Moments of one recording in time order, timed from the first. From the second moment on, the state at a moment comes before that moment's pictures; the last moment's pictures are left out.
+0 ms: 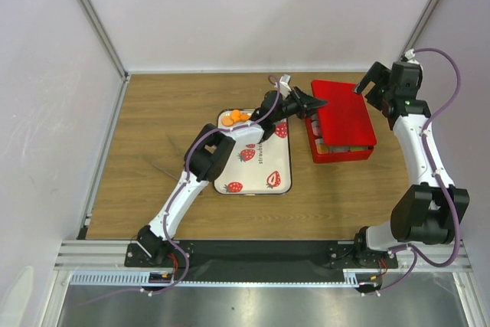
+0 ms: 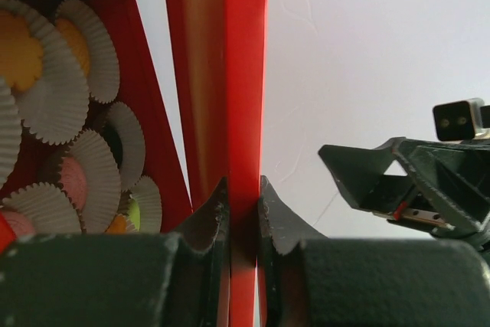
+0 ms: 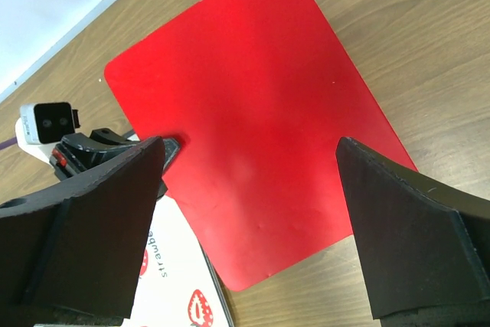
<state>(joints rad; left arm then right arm) -0.70 2.62 1.97 0.74 0.43 -1.50 -0.10 1.43 1.33 -0.44 0.02 0.50</state>
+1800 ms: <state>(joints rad) -0.67 2.64 1.79 0.85 0.48 -1.60 -0.13 1.63 1.24 -0.37 -0.01 0.45</state>
